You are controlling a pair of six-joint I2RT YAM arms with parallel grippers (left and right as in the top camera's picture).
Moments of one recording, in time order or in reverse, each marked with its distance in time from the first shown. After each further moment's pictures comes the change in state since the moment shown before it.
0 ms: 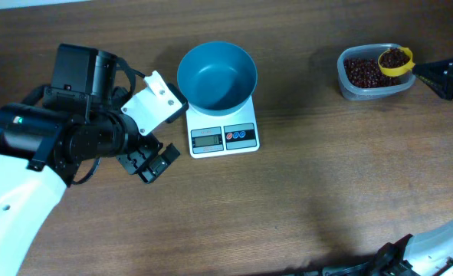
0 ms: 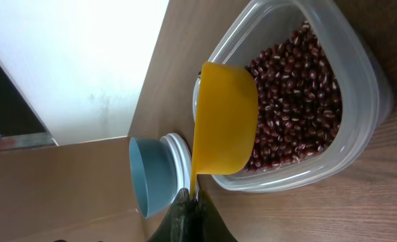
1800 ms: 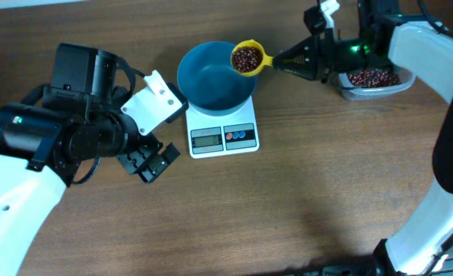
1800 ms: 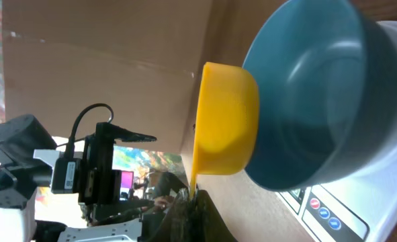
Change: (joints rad) left arm -0.001 0.000 0.003 0.000 0.000 0.000; right arm 0.704 0.003 -0.013 0.247 -0.270 0.079
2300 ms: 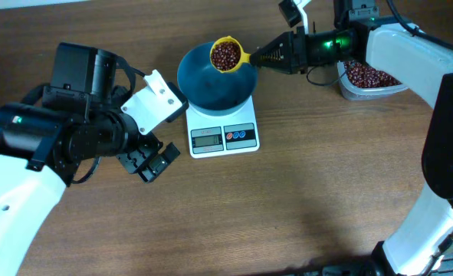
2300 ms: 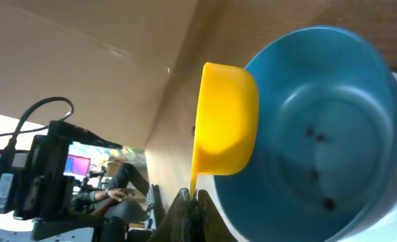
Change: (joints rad) left arm 0.000 0.000 0.003 0.000 0.000 0.000; right arm 0.105 0.002 -0.002 0.241 0.129 0.060
